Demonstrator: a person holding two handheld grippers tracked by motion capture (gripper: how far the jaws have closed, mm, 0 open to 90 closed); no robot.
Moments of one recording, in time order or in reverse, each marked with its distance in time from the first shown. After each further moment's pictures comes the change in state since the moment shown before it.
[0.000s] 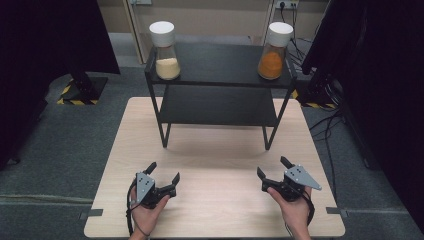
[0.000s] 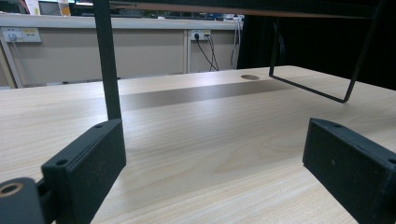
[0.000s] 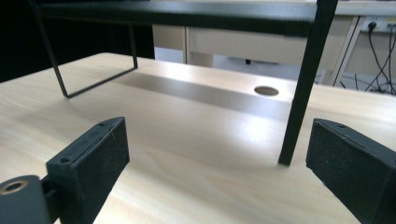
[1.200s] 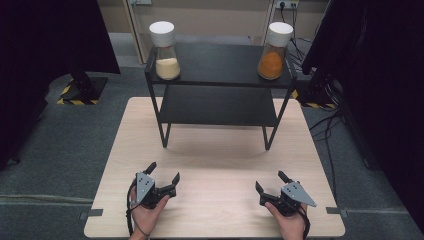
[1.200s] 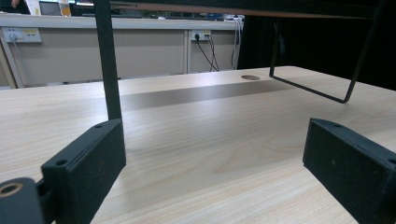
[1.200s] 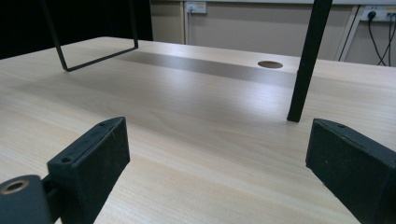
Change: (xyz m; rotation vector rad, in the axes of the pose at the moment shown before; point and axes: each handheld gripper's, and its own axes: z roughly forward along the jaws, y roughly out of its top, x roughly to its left) left arm 0.000 0.000 0.000 -0.001 0.001 -0.001; right arm 0.011 -0.049 -0.008 0.000 -0.008 0.001
